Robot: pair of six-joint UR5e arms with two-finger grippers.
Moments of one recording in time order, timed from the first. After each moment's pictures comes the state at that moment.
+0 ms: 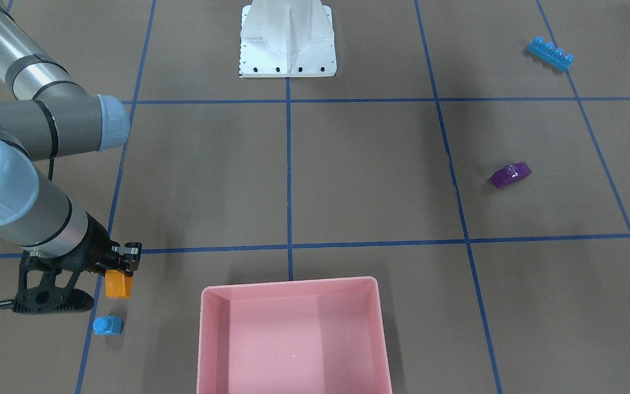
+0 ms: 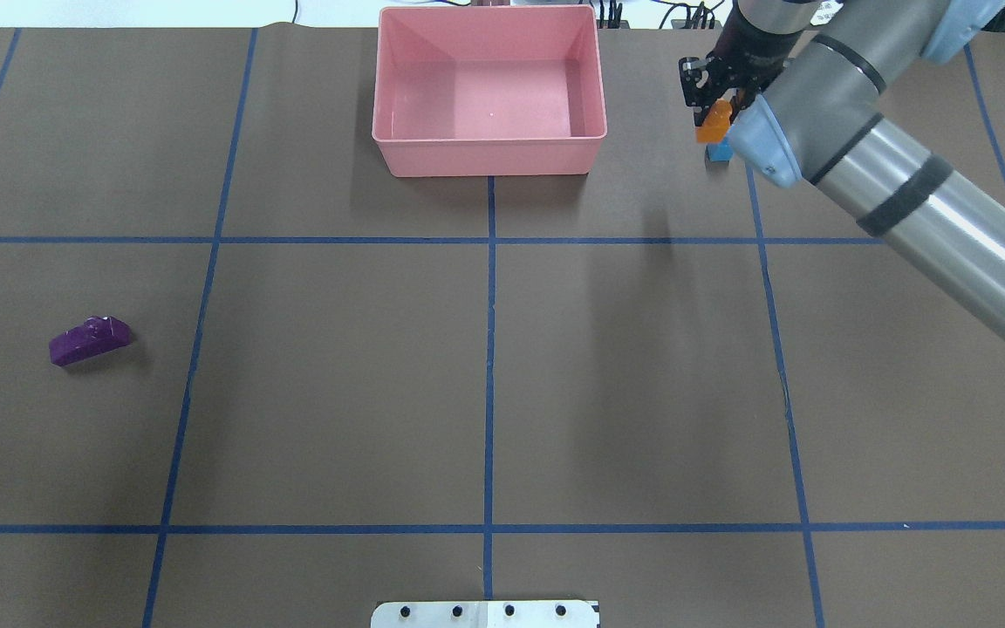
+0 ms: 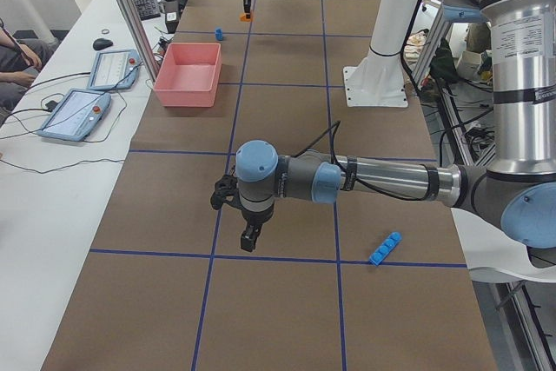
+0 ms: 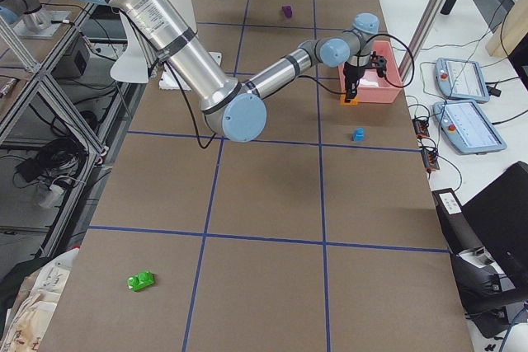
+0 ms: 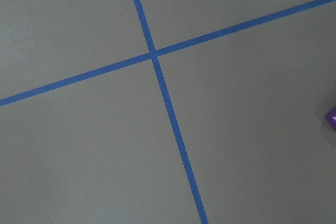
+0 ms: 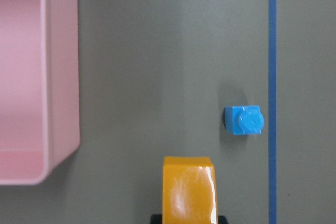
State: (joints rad) left arm -1.51 -1.42 -1.80 -1.62 -2.33 0.18; right arm 1.02 -0.76 1.28 -1.58 2.18 0.75
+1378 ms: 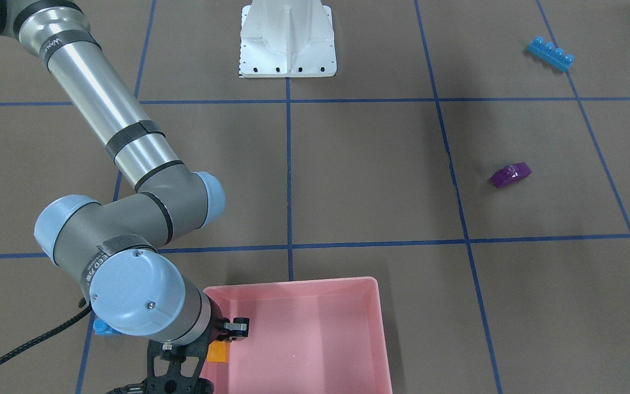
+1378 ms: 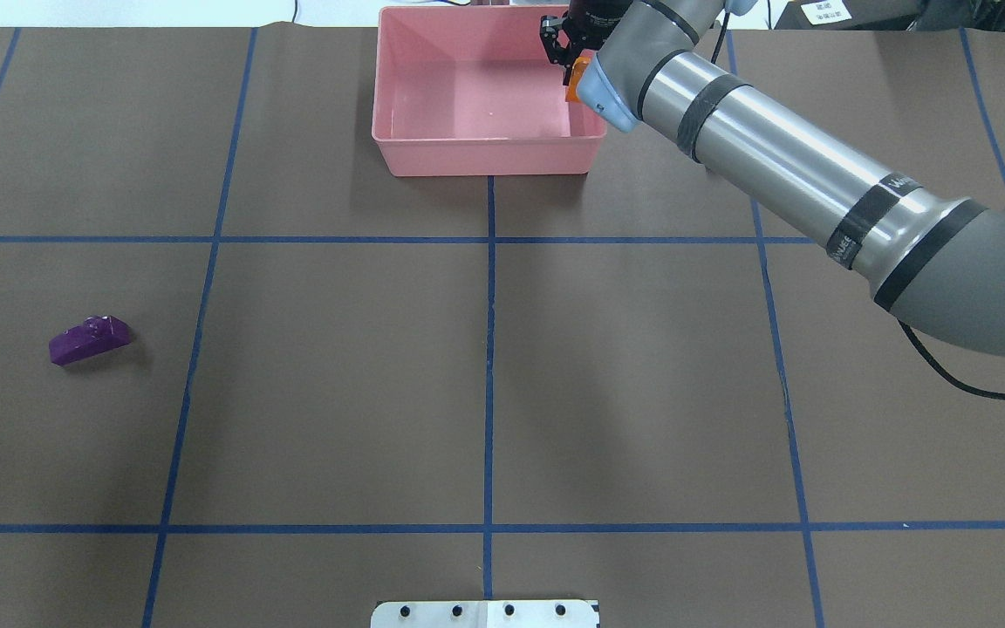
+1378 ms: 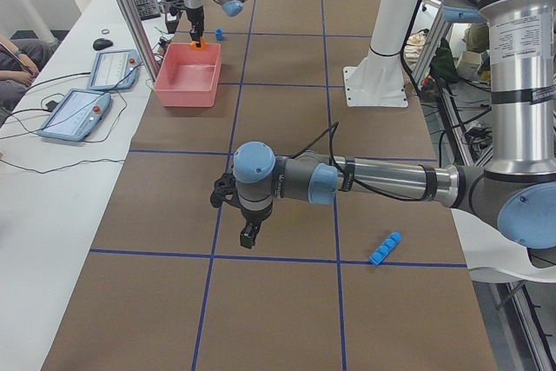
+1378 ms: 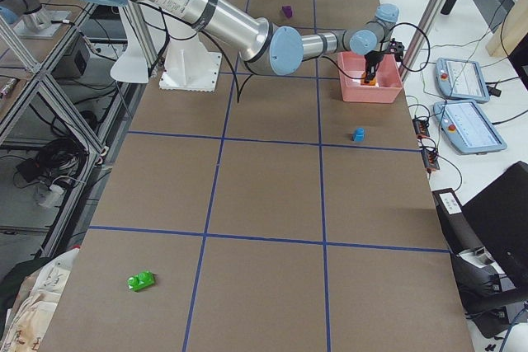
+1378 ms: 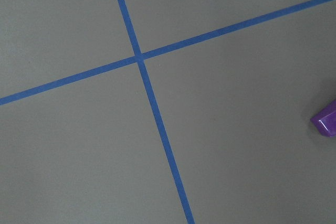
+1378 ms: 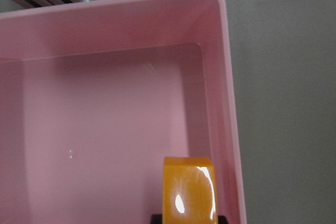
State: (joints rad) left arm -1.51 -1.43 -1.79 -1.63 -2.36 0.18; right arm 0.94 -0.35 0.57 -1.15 2.17 0.94
